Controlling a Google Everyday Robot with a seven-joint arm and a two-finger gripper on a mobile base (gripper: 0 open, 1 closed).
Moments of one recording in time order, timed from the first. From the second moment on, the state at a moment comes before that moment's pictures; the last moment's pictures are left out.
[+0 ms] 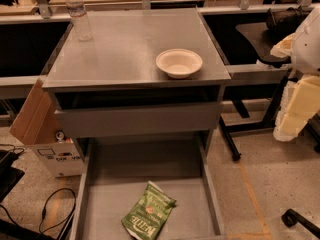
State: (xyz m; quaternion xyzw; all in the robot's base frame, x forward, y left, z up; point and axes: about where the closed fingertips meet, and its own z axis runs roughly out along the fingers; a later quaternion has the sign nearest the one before) arm 0.438 -0.217 0.976 -0.60 0.78 -0.03 0.16
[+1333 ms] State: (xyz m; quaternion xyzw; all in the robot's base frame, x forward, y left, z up) arm 0.447 -0.179 0.863 -0.59 0.78 0.01 0.22
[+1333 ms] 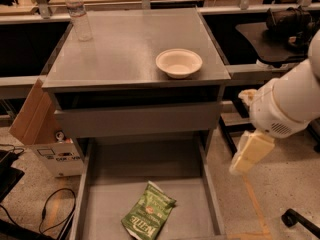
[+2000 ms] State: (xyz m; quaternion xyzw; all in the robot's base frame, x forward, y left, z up) arm 0.464 -0.157 0.805 -0.57 0.79 0.00 0.24
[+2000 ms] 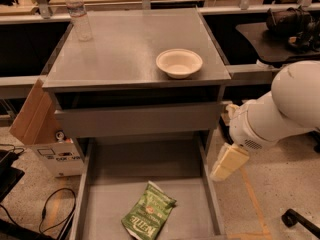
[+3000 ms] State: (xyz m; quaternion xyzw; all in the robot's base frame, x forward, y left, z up) arm 0.507 -0.038 0.597 -0.61 0.76 0.01 0.21
